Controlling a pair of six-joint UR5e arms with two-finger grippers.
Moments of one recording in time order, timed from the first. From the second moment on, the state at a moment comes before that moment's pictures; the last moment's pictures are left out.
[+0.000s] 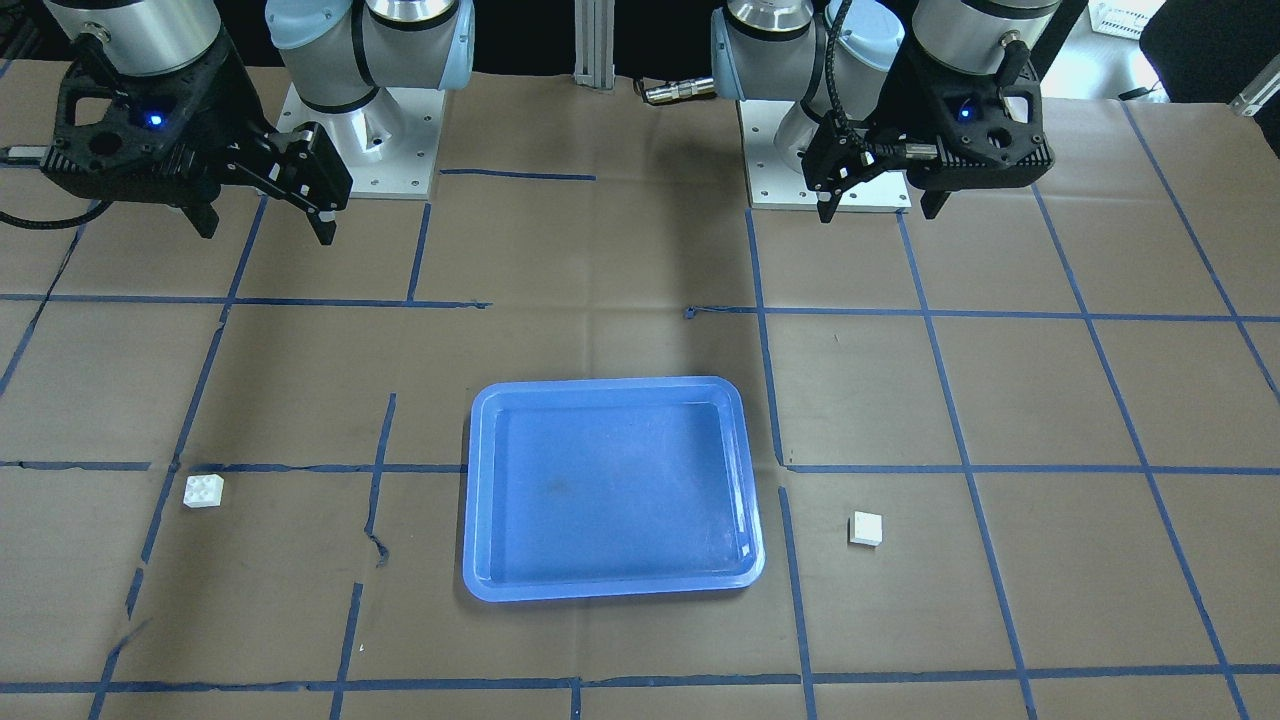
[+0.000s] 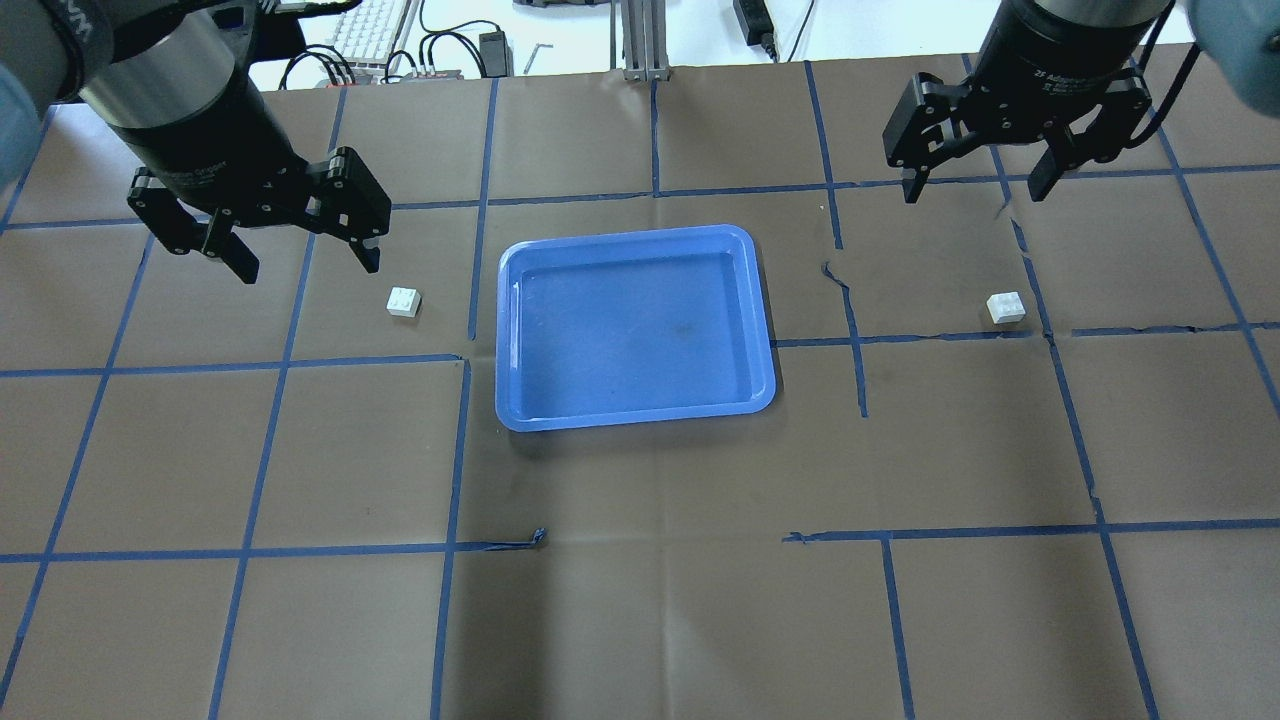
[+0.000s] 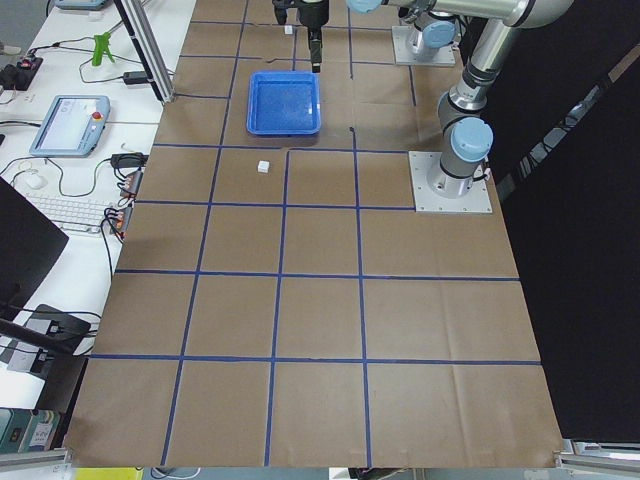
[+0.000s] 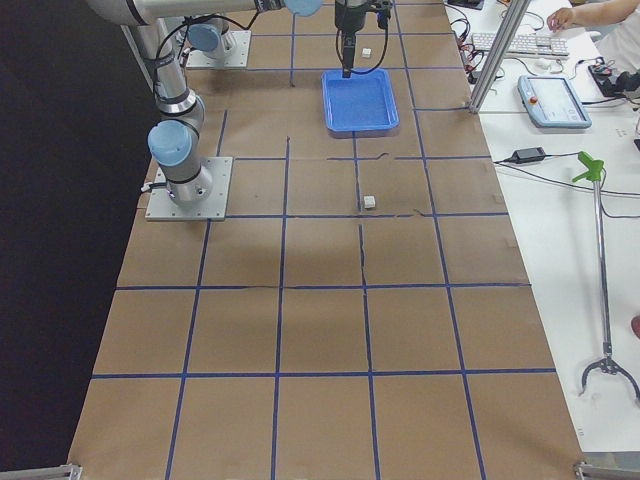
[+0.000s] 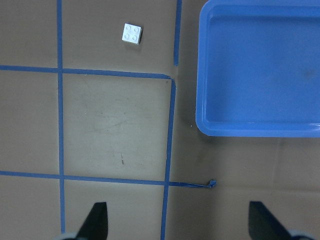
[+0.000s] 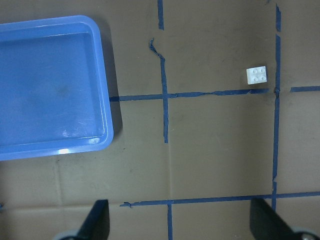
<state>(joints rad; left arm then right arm) -1.57 -1.53 -1.54 -1.70 1.58 -0.06 1.56 -1.56 1.47 -1.49 -1.58 0.04</state>
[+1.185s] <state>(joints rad) -1.51 -1.84 -1.57 -1.31 1.58 0.06 1.56 -1.56 1.47 -1.49 -1.58 0.04</state>
